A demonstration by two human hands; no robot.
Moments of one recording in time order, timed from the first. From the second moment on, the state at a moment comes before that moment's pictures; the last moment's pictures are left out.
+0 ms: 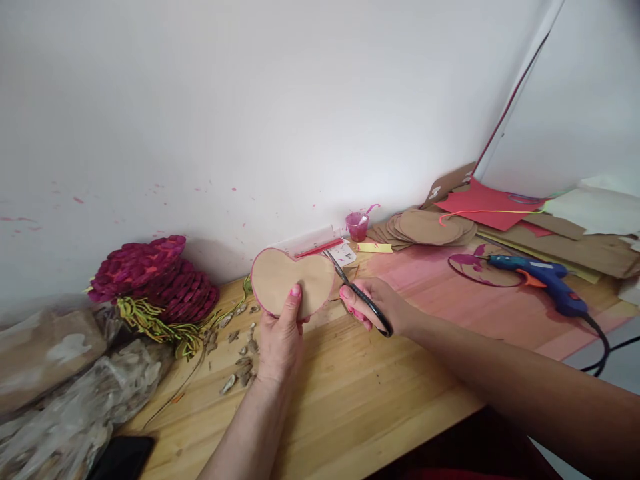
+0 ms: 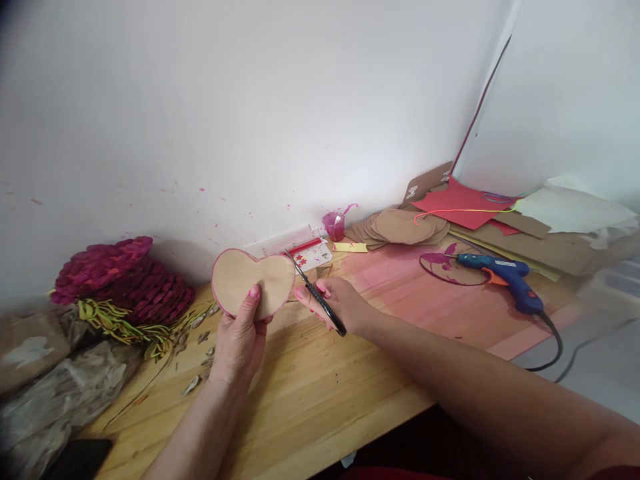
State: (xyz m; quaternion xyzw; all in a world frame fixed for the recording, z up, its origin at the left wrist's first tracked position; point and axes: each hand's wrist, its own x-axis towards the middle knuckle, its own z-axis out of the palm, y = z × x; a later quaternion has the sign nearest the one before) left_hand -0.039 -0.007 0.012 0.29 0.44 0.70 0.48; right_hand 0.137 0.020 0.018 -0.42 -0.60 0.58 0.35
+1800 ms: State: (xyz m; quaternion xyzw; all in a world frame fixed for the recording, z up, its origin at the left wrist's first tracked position) left_hand -0.078 0.006 0.027 0.29 0.46 0.66 0.52; right_hand 0.153 0.026 0.015 -0.38 -0.75 0.50 0.20
